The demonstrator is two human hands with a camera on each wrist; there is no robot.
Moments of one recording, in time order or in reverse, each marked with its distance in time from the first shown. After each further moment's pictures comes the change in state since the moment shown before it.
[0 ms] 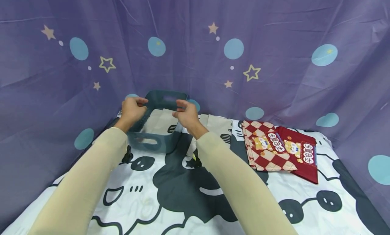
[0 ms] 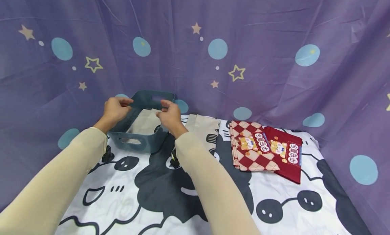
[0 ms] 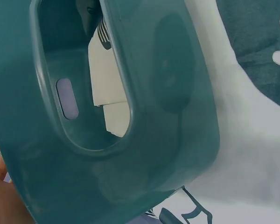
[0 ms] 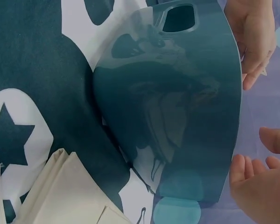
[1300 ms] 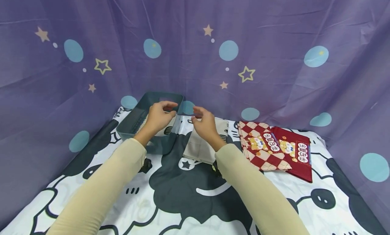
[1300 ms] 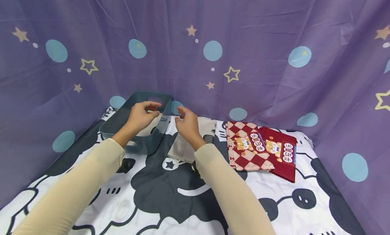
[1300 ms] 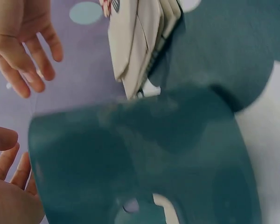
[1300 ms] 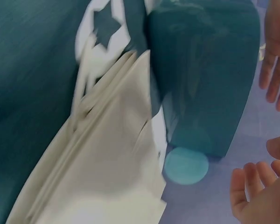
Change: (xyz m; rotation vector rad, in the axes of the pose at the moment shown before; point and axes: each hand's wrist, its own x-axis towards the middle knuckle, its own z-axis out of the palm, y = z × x) left_hand -0.043 0.075 0.054 -0.206 -0.157 0.226; right_hand -0.025 0.028 -0.065 -0.329 0.148 -0.263
